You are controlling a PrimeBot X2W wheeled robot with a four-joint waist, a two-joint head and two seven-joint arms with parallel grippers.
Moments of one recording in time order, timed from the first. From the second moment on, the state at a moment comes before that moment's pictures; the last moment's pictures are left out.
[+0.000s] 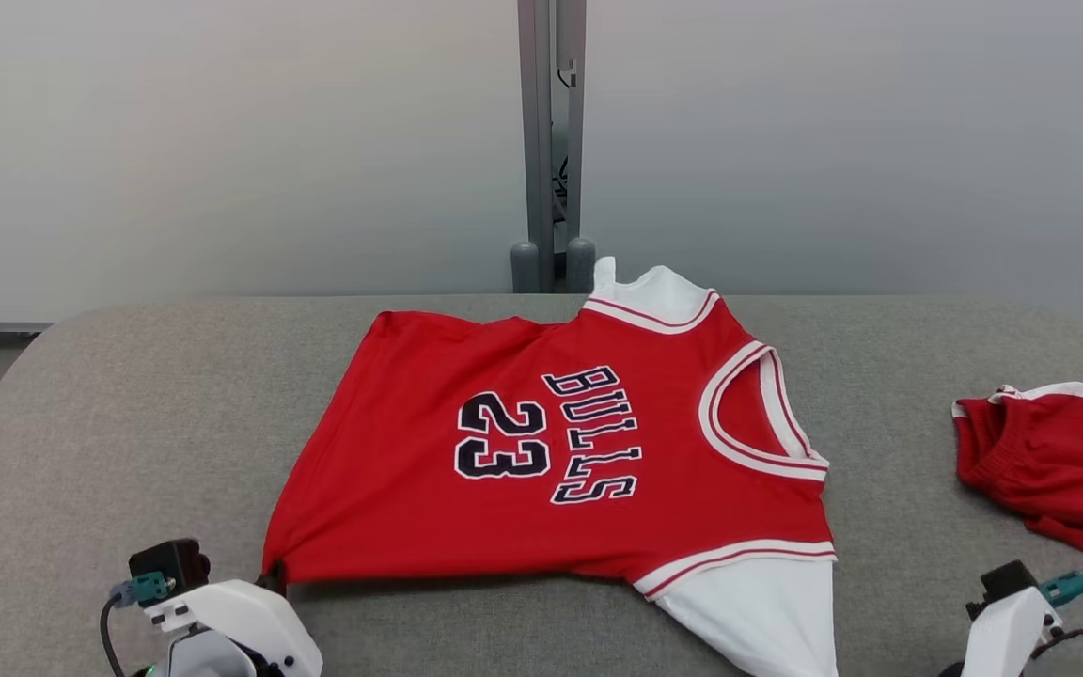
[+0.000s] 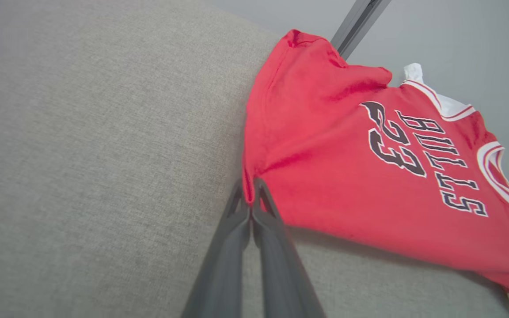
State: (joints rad) left arm -0.53 0.13 -0.90 1.29 -1.32 -0.07 -0.26; right arm -0.22 -0.47 0.57 0.56 1.57 0.13 0.69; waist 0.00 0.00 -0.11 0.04
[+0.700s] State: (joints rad) left arm -0.39 0.24 -0.90 1.27 -1.27 -0.10 -0.25; right arm 0.07 -0.63 0.59 0.27 1.71 0.13 0.68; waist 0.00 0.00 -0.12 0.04
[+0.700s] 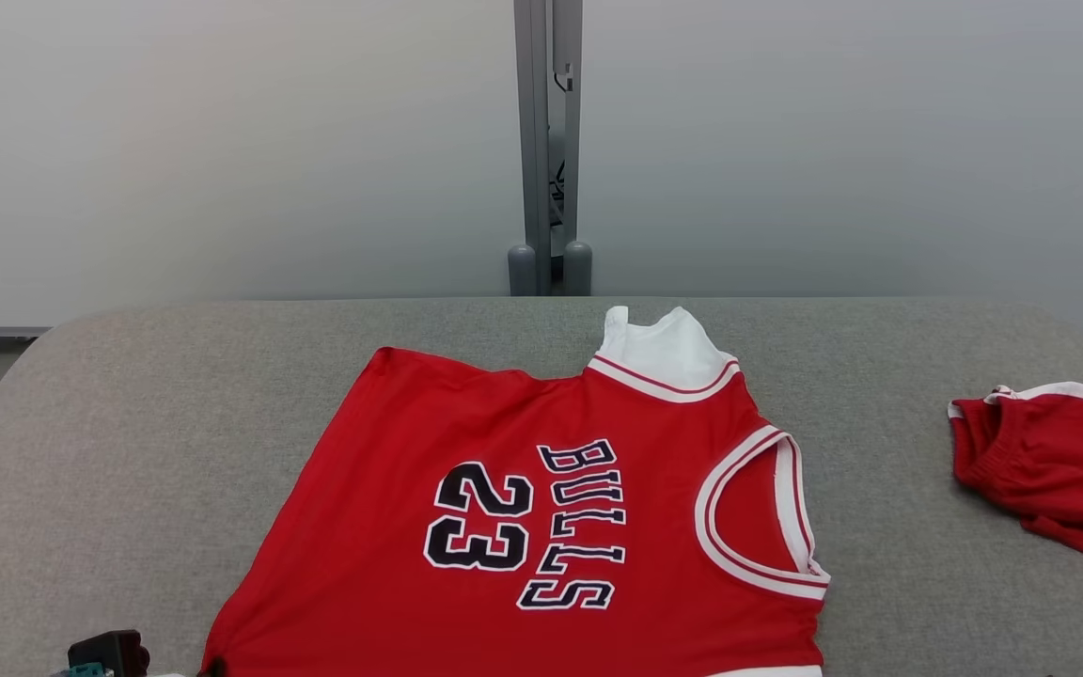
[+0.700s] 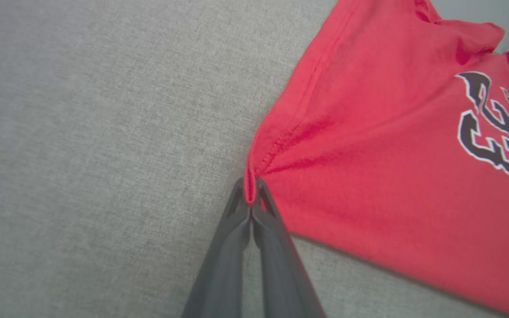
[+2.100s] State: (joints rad) left arm -0.21 0.51 -0.75 0.45 -1.44 0.15 -0.11; right arm -0.11 -0.80 0.82 0.05 1.95 0.13 0.24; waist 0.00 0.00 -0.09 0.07
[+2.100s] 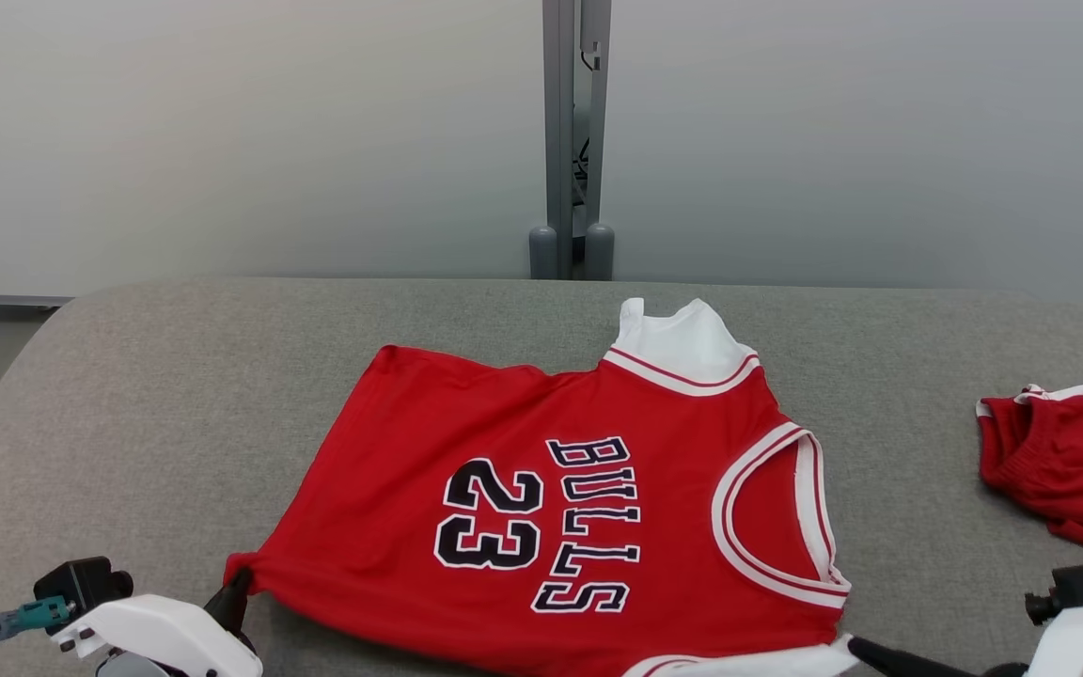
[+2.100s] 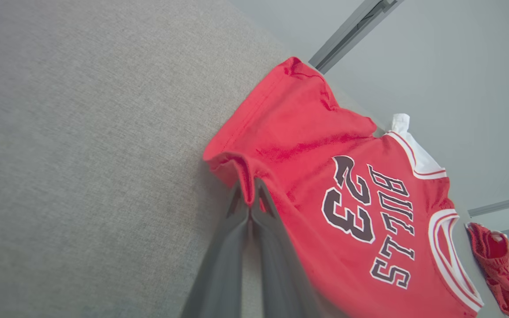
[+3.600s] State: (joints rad) left arm -0.49 0.44 -0.70 0.66 -1.57 0.26 0.16; right arm -0.56 -0.61 0.94 0.38 1.91 0.13 0.08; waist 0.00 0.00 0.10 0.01
